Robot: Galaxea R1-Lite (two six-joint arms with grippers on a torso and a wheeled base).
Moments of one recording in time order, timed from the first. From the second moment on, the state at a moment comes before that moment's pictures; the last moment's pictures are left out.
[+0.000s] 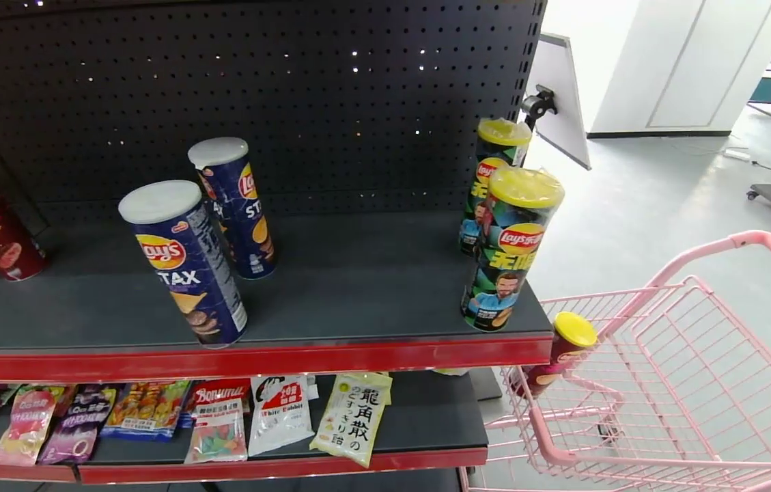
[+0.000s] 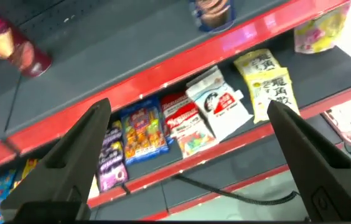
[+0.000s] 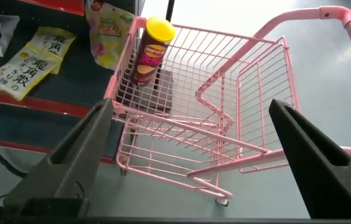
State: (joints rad) left arm -0.35 0.28 -0.36 0.29 0.22 0.32; right arm 0.56 0.22 -0.40 0.46 -0.50 -0.12
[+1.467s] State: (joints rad) left arm -0.36 0.22 -0.35 0.29 0.19 0.32; right arm 0.56 0.20 -0.36 0.46 -0.52 -0.12
